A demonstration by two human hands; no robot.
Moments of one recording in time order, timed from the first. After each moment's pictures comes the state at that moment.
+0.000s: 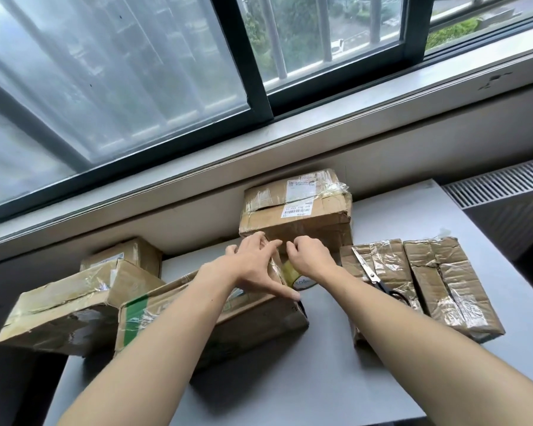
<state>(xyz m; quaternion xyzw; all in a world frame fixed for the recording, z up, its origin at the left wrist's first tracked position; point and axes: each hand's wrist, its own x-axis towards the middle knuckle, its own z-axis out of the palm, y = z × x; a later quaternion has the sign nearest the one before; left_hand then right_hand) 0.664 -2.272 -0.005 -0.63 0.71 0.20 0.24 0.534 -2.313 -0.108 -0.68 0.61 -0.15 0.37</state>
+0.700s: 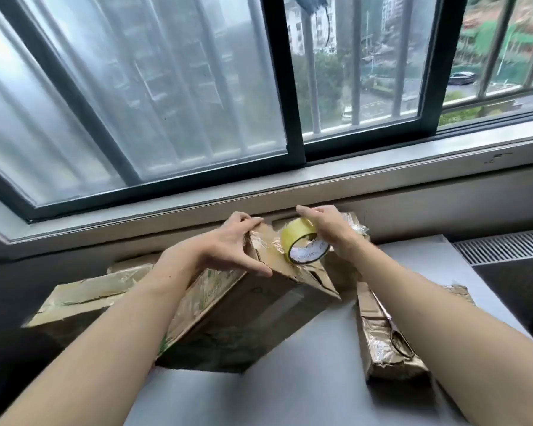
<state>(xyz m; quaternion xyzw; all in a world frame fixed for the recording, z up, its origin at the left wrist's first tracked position) 0.743 -2.247 0.107 -0.64 0.72 0.26 0.01 0.533 -2.330 0.031 -0.60 0.49 -0.36 0.52</state>
